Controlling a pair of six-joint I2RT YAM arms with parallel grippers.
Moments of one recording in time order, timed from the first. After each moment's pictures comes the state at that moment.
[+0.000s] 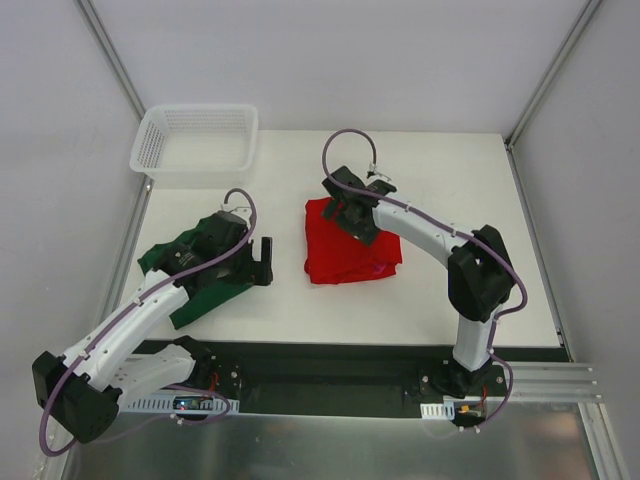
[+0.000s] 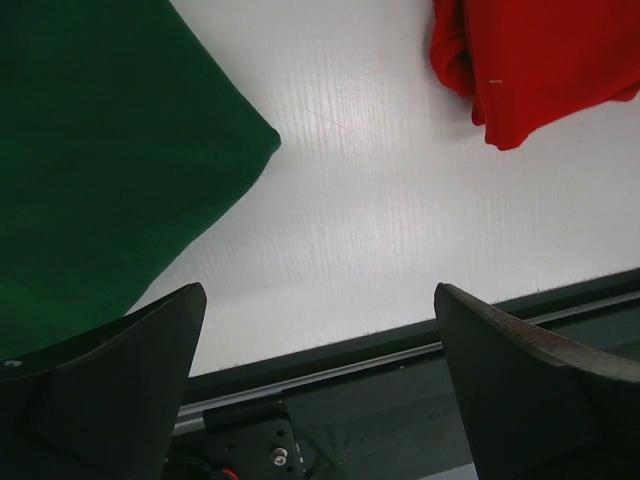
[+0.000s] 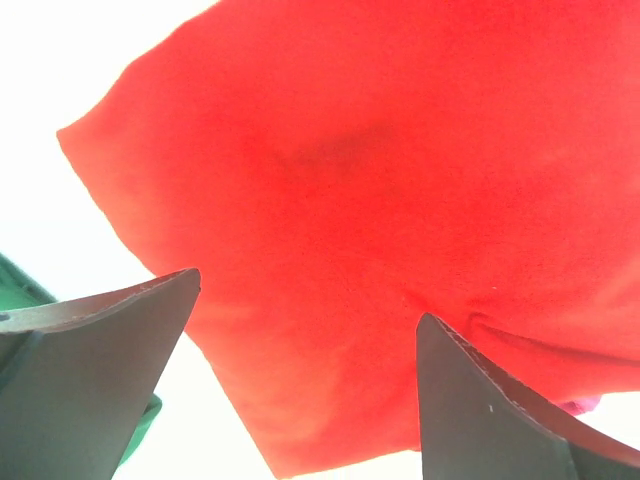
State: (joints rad) left arm -0.56 0.97 0.88 -0.87 -0.02 -0.43; right arm 0.74 1.87 1.52 -0.80 0.38 1.22
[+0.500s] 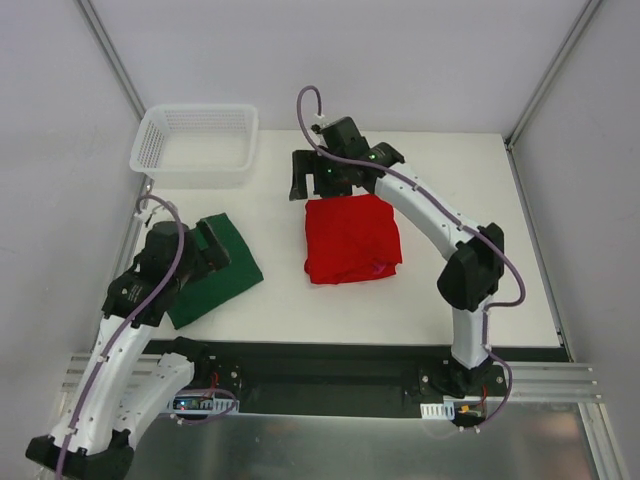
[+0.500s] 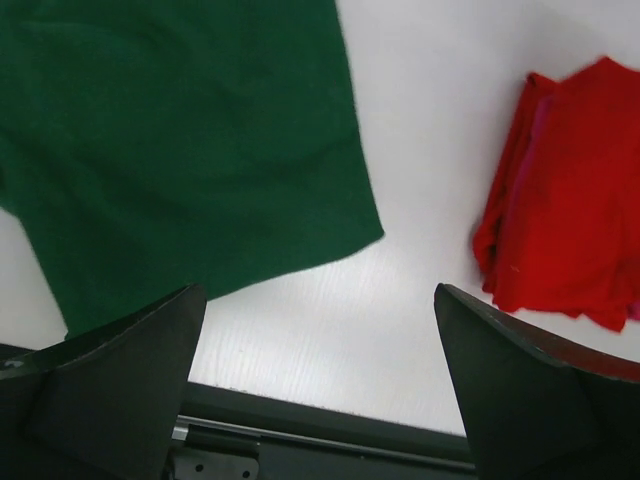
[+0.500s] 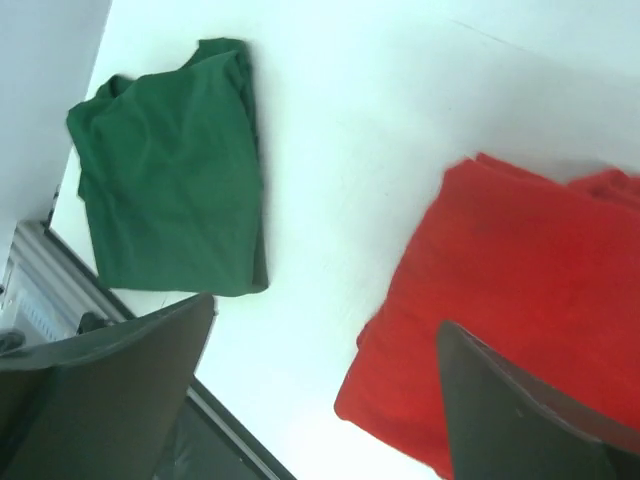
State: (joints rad) left arm -0.35 0.70 0.91 -0.96 -0.26 -0.63; right arm 0.72 1.94 1.93 -0.81 -0.08 0.48
